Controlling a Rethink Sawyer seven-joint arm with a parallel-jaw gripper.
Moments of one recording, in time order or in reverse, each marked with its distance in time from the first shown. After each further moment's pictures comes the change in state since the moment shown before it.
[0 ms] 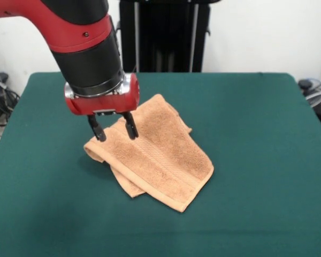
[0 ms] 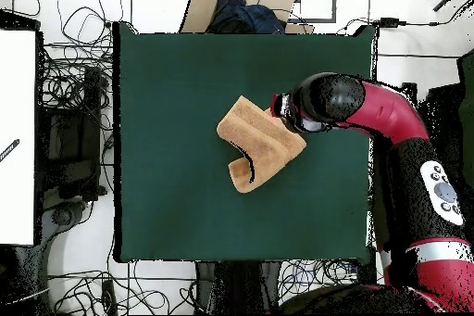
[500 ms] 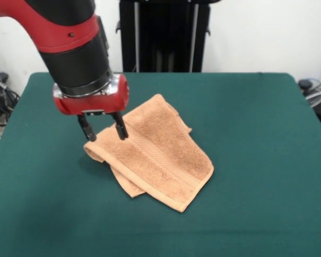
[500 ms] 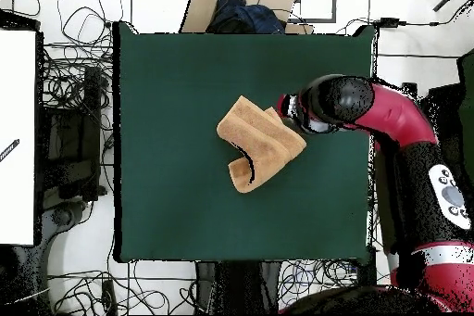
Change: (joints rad) arm -0.030 0.002 0.000 -0.004 0.000 0.000 0.000
